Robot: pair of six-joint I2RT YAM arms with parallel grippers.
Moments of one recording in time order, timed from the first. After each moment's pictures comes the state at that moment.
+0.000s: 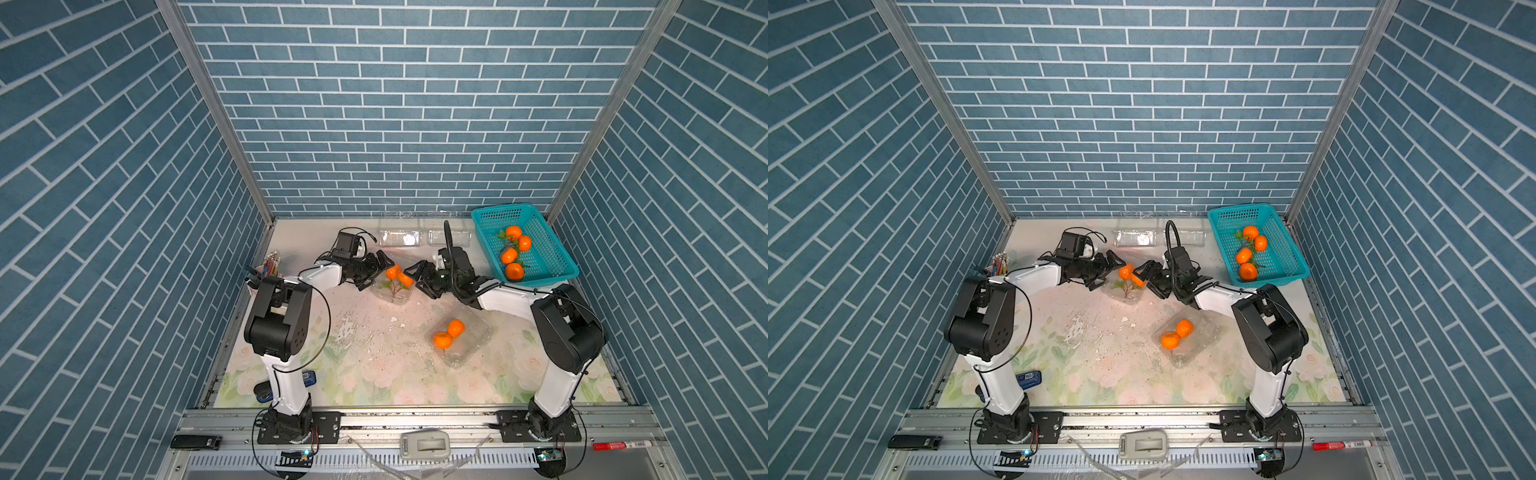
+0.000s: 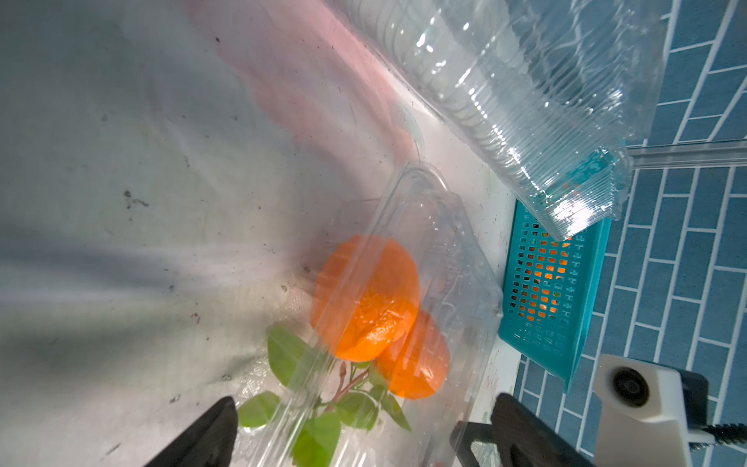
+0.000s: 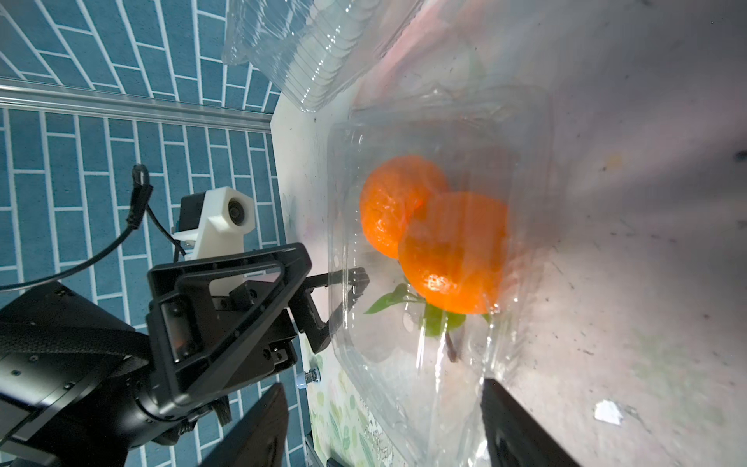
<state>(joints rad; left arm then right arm) -0.27 1.88 1.20 -0.19 0.51 -0.82 0.64 1.81 1.05 0.19 -0.41 1.15</state>
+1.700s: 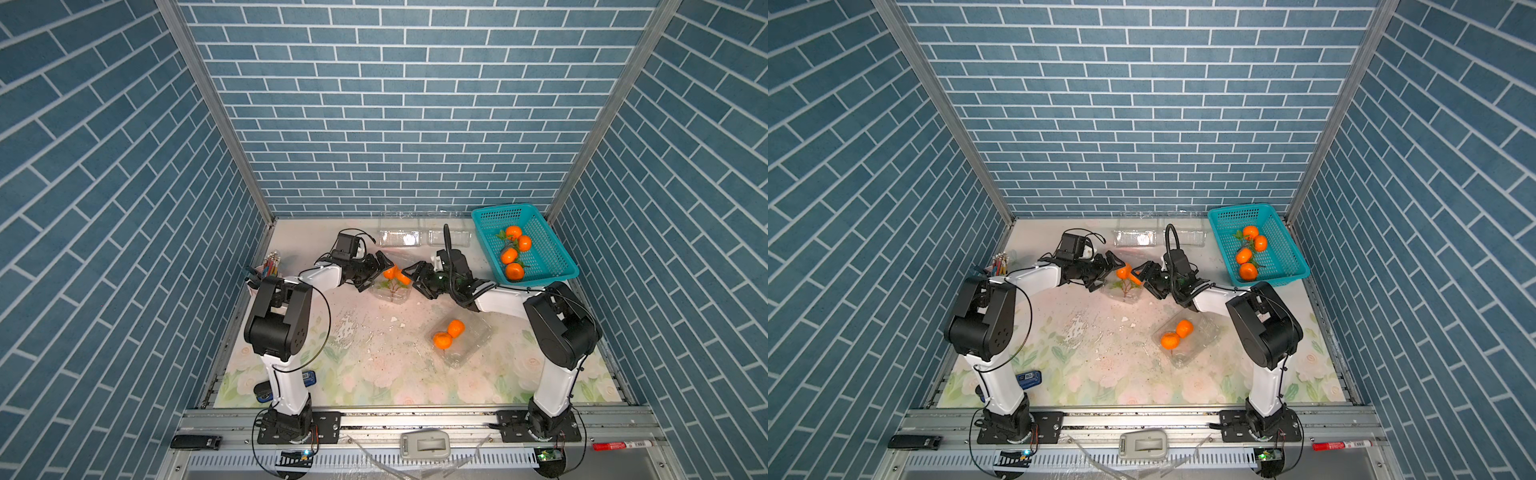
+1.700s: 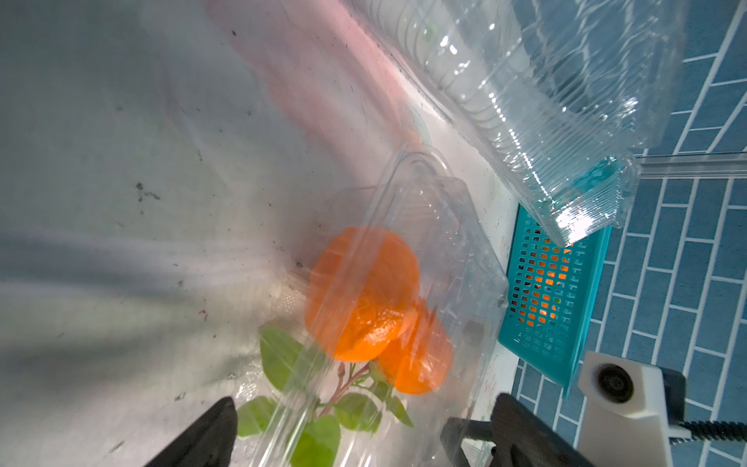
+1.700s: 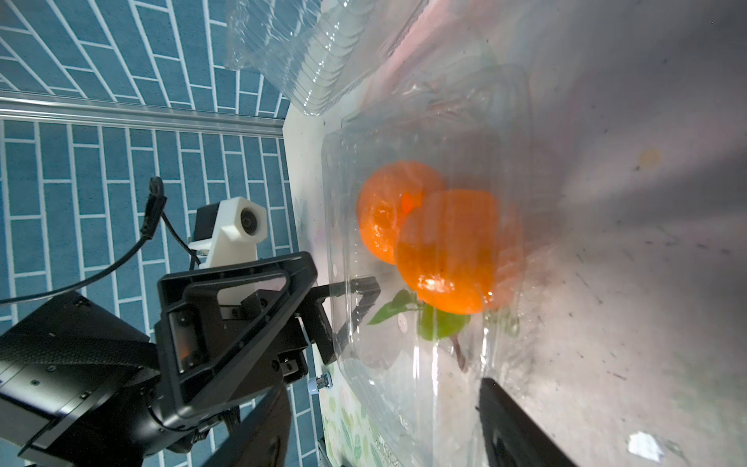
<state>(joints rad) -0.27 1.88 1.19 -0.17 0.51 -0.85 0.65 1.85 1.03 0.31 -0.41 1.21</state>
